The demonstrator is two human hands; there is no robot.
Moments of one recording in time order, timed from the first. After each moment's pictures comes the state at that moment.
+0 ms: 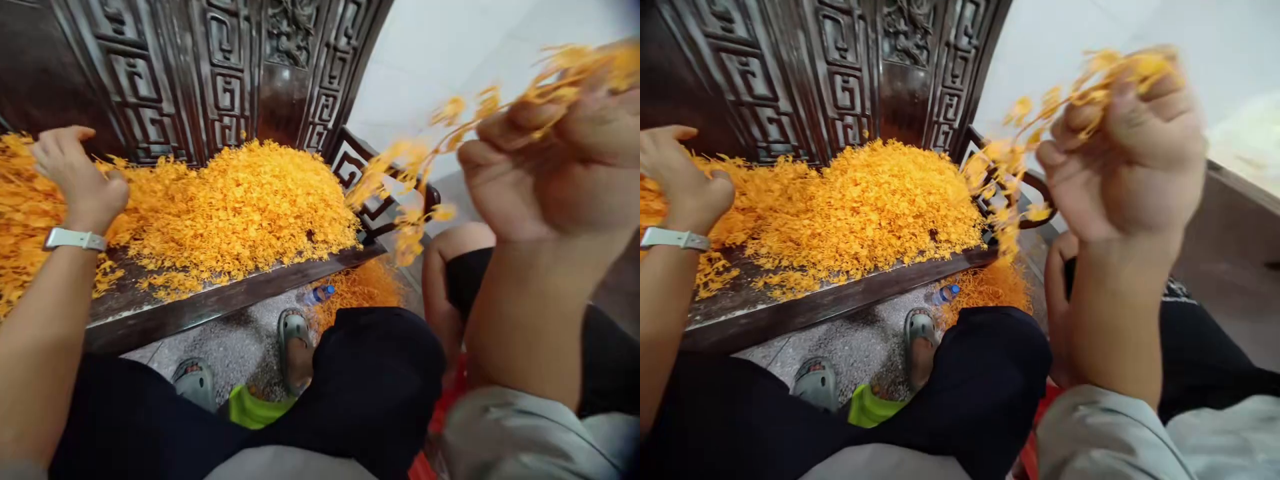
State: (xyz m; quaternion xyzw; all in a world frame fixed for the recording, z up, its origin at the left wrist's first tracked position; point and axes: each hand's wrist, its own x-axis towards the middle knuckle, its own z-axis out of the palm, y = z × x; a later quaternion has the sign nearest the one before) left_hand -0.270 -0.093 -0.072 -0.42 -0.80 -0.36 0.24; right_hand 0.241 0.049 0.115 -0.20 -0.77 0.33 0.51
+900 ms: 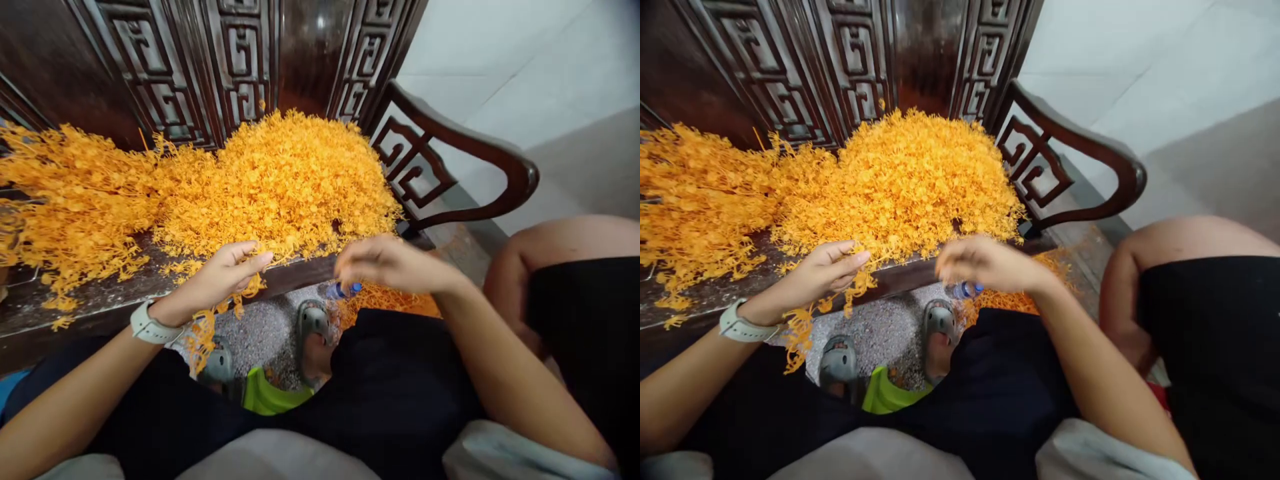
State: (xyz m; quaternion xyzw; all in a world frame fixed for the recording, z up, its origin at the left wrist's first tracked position) left_hand -0.057 -0.127 -0.072 -0.43 -0.58 -0.40 -0.56; right_hand 0.215 0.077 -0.043 -0.08 -0.86 0.51 0.03
